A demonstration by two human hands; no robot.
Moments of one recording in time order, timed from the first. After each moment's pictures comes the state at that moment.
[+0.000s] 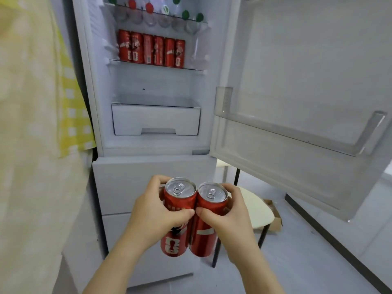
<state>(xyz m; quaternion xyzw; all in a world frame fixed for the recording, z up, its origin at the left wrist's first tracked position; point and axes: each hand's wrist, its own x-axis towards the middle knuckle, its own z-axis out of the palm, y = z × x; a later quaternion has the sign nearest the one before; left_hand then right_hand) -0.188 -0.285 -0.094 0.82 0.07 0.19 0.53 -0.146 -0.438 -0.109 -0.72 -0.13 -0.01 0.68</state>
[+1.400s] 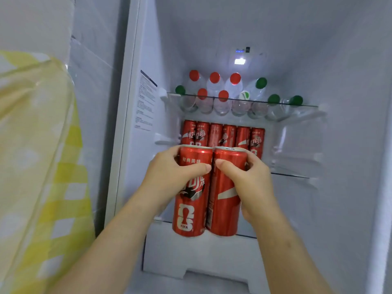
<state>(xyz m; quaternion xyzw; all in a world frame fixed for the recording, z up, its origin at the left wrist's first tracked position) 0.147 -0.042 0.104 0.73 0.06 0.44 0.51 0.238 -0.159 0.103 -0.57 -0.39 -0.08 0.72</state>
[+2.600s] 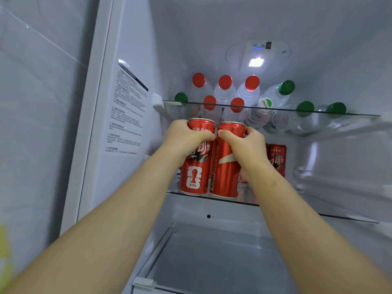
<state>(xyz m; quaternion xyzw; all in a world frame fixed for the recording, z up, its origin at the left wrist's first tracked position) 0.288 0.064 0.209 0.75 0.09 0.48 0.46 0.379 -0.037 0.200 -0.58 -0.38 -0.13 0.71</state>
